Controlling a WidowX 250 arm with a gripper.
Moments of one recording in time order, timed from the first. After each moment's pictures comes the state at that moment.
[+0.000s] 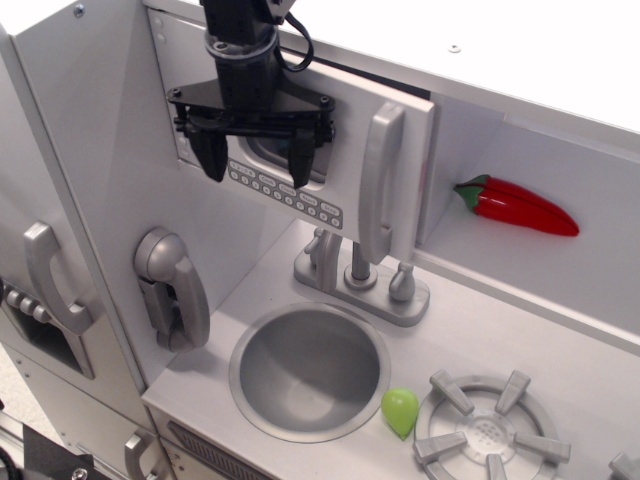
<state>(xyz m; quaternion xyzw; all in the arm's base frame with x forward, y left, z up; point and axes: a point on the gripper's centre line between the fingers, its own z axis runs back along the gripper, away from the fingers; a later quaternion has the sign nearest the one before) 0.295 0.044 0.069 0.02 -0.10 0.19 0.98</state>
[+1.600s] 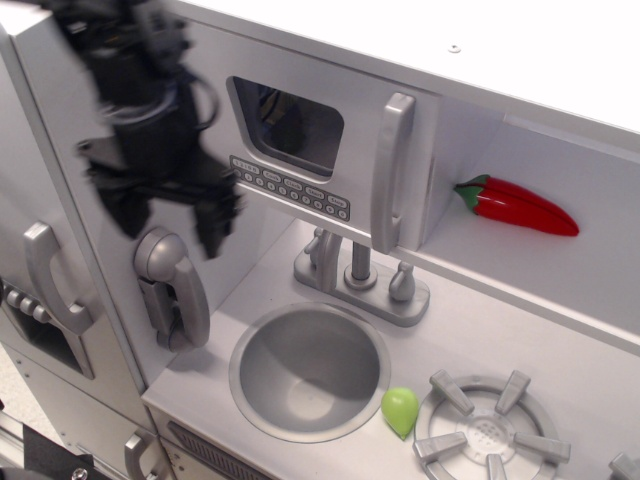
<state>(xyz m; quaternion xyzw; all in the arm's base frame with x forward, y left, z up) 0.210 0.080 0.065 0.01 -0.09 0.10 0.99</state>
